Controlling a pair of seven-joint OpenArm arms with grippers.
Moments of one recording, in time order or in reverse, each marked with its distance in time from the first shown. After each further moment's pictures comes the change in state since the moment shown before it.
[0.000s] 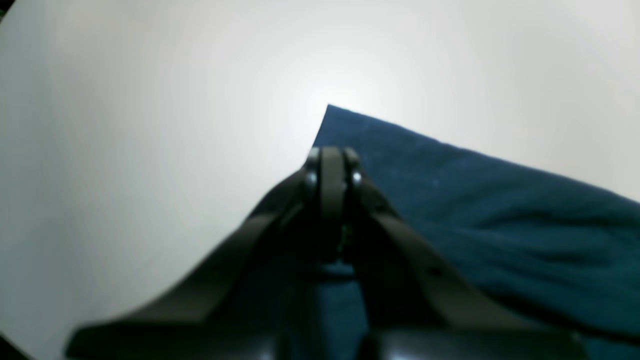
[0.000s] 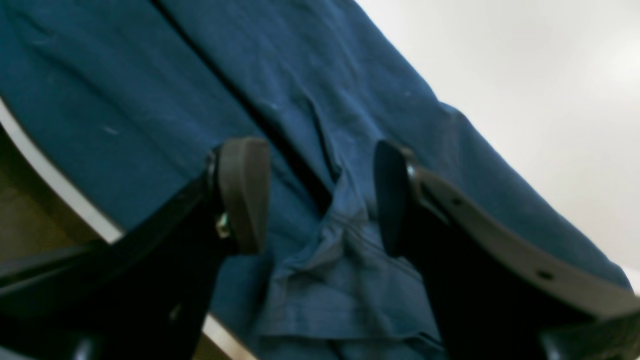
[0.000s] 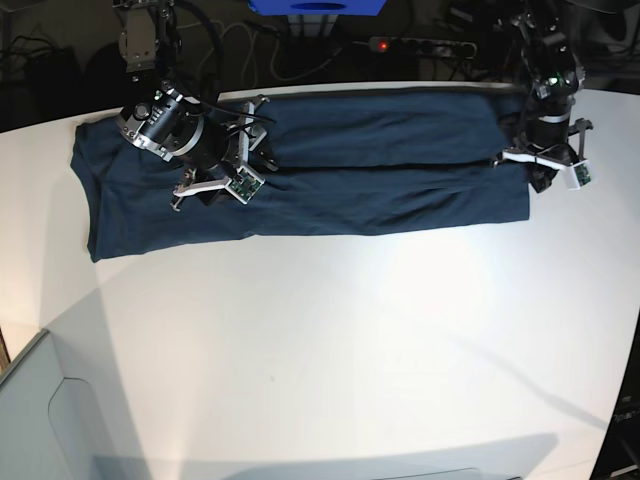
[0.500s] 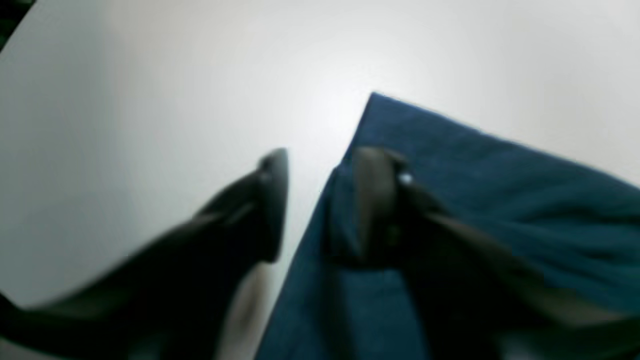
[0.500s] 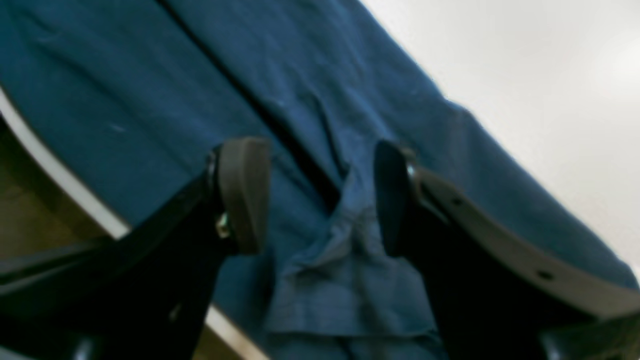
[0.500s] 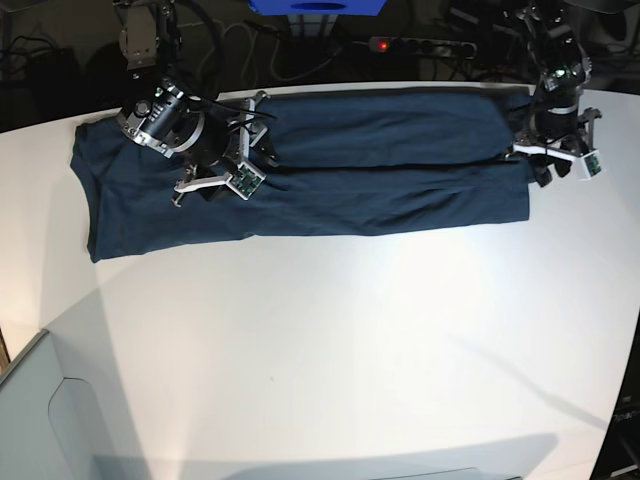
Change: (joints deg) left arm 0.6 0.0 -3.0 -0.4 0.0 0.2 0.0; right arm -1.0 0.0 0.0 0.0 0.0 0.0 0.1
